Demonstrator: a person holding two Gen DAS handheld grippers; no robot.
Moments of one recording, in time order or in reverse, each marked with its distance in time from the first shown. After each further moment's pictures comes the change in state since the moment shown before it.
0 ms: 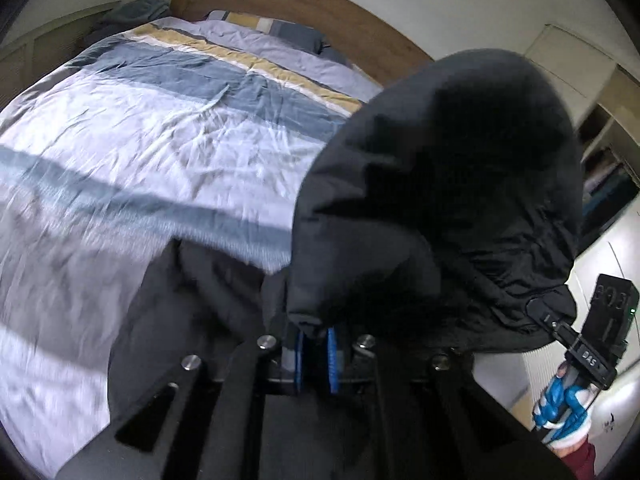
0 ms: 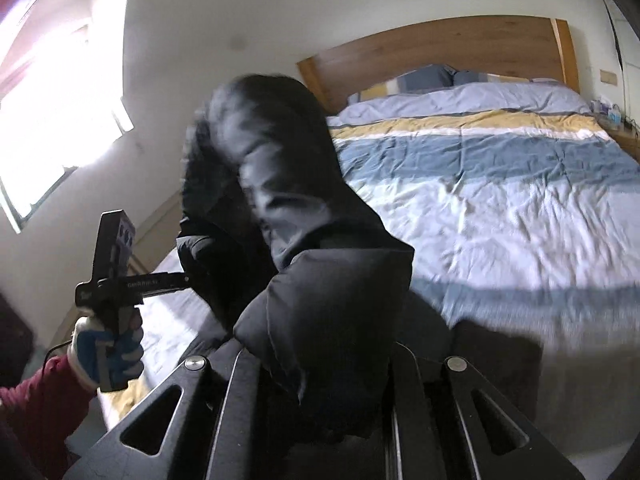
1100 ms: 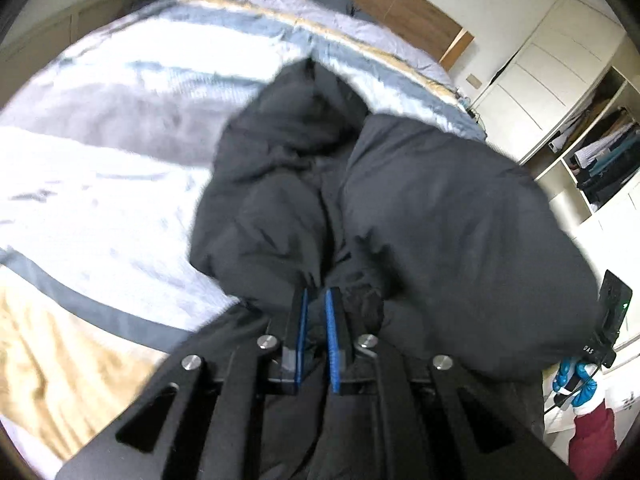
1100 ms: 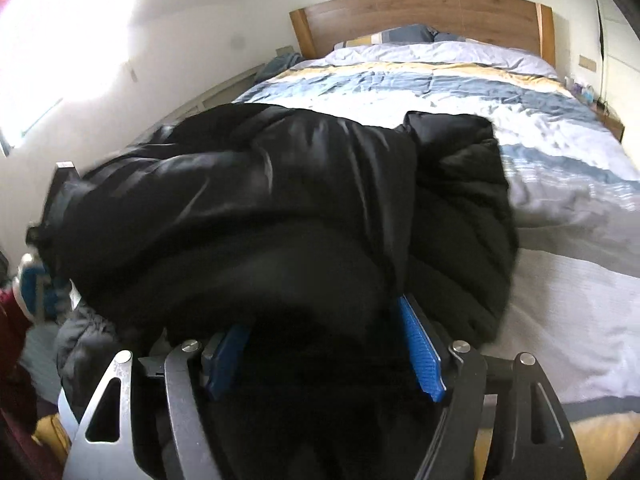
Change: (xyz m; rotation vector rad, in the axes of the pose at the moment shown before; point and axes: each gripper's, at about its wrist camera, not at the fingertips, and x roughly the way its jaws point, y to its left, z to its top) left arm -0.110 0.052 -0.182 0.017 0.087 0.153; right arm -0.069 0.012 -0.191 -0.057 0.157 -0.151
